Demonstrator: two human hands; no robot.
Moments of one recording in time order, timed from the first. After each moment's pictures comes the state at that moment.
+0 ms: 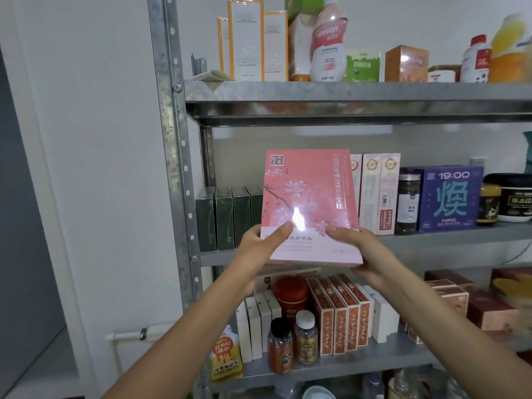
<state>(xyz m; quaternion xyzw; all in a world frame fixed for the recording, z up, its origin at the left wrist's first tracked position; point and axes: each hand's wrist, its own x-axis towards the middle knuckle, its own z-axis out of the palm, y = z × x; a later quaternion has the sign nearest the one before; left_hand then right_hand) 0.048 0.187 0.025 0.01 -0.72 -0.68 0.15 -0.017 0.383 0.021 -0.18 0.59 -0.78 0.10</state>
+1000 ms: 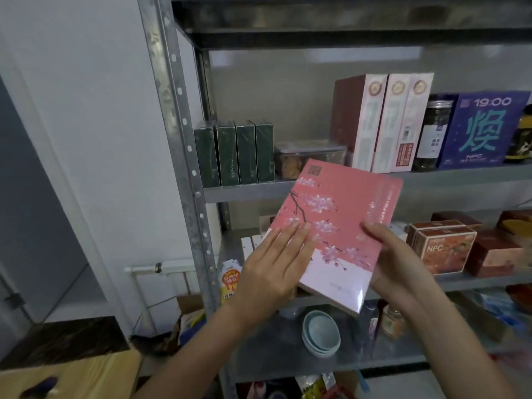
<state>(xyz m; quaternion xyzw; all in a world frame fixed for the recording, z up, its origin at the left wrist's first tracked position) 0.088 0.187 -0.114 -0.26 -0.79 0.06 0.55 0.055 0.394 -0.065 -0.10 0.45 -0.87 0.17</state>
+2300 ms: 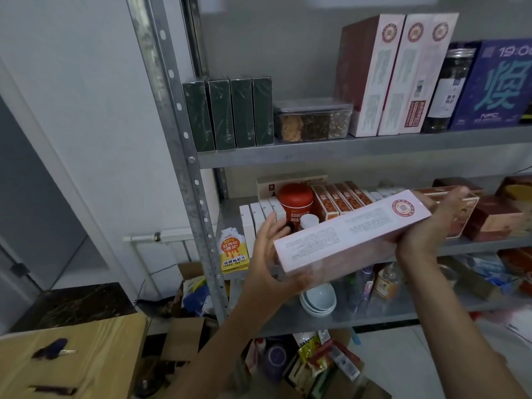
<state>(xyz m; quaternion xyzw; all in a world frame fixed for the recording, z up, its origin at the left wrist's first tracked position) 0.118 0.200 -0.157 -0.13 -0.73 -0.64 0.19 0.007 0.403 -0.100 -0.03 0.49 -0.84 -0.24</state>
